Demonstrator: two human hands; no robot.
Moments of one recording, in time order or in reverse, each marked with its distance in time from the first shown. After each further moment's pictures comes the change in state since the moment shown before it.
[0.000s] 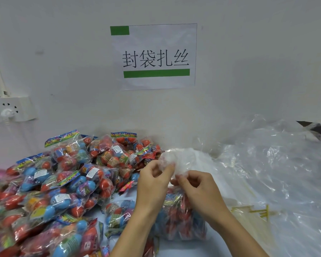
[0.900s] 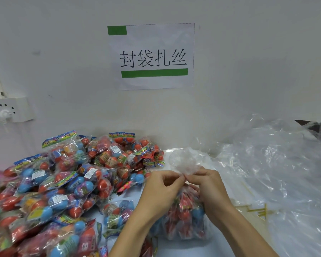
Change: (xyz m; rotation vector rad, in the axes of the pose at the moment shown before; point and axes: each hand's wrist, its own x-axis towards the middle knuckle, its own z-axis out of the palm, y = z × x) left_hand -0.002 -0.004 0.003 0.287 -0.293 0.057; right_hand 0.016 0.009 -0.011 0.352 0.087 0.239
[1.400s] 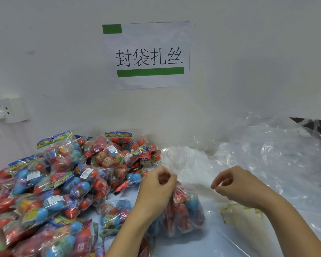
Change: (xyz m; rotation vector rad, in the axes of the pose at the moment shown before) left_hand 0.000 -0.005 0.004 0.039 0.133 -0.021; right_hand -0.009 -0.050 -0.079 -1.046 -0.119 0.104
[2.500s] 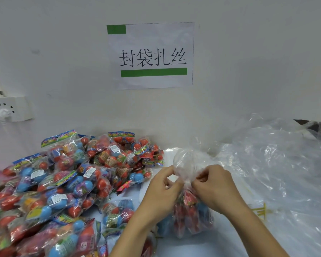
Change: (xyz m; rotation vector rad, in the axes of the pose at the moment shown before) left_hand -0.004 0.002 0.002 -0.115 -0.165 0.114; right_hand -0.001 -0.050 0.050 0.144 0.264 -0.080
